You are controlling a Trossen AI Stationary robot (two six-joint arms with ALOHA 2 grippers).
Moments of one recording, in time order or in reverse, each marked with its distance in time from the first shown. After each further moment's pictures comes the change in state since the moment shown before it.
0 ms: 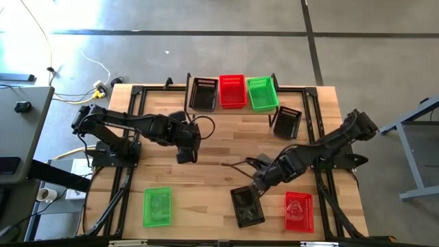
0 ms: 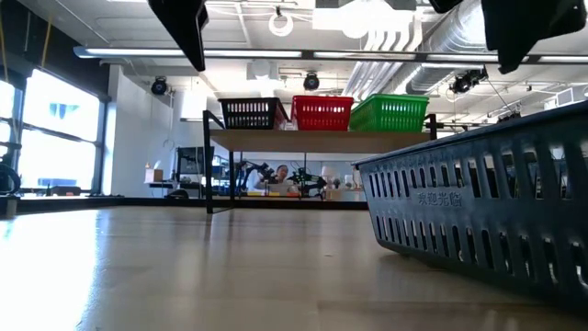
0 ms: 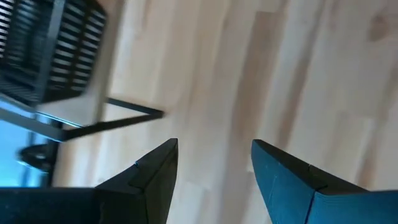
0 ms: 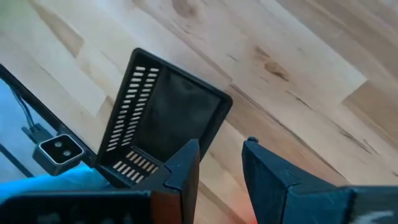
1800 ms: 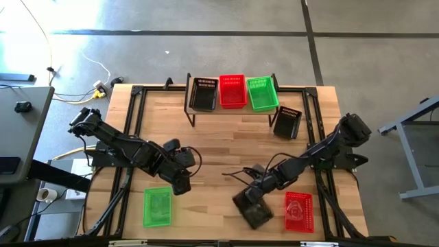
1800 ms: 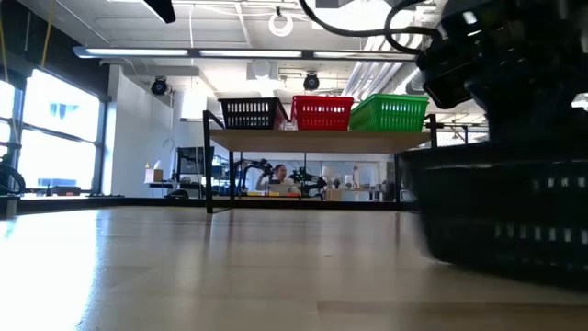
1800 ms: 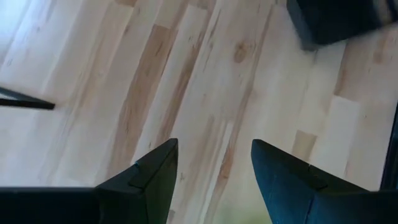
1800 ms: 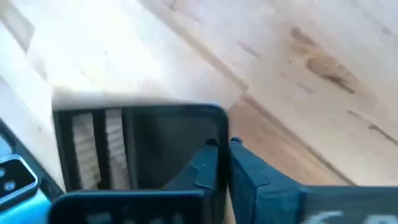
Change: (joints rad) left arm -0.329 0.000 0.000 0.106 0.032 -0.424; right arm 0.021 0.094 -0.350 0.540 -0.001 0.011
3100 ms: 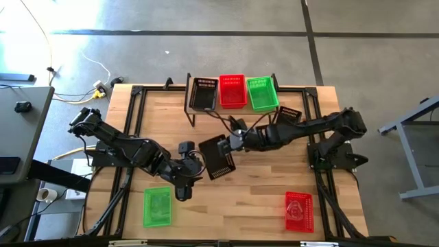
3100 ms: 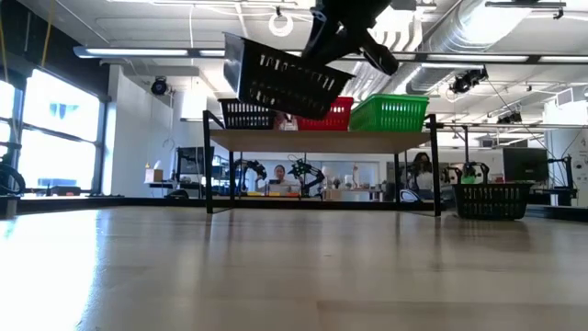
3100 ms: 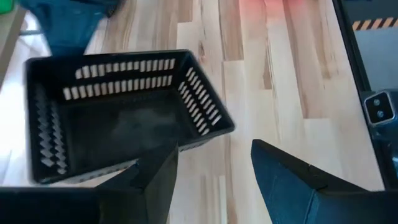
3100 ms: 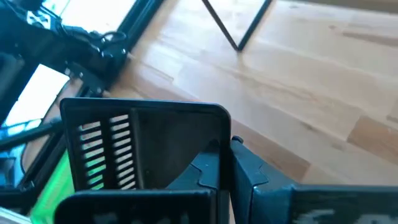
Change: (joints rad) left arm 0.000 0.000 0.000 0.256 -0.017 0.413; right arm -0.353 0.000 0.404 -0.050 0.341 -0.292
